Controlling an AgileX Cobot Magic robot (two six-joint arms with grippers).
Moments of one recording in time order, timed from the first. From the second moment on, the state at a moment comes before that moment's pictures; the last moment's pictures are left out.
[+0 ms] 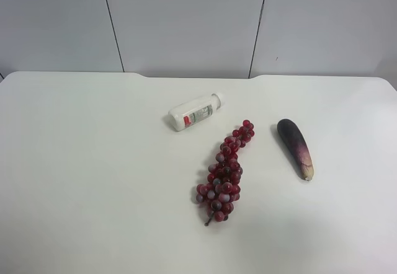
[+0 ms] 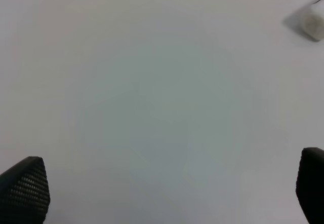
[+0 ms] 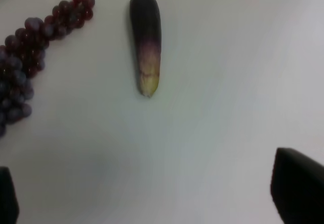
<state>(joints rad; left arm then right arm) 0.05 -0.01 -0.51 -0.10 1.06 0.09 0.12 0.14 -0.60 0.06 1.15 -0.04</state>
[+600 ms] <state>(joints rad) 0.05 -0.01 -0.51 -0.10 1.06 0.09 0.12 0.00 -0.51 0.06 1.06 -0.05</state>
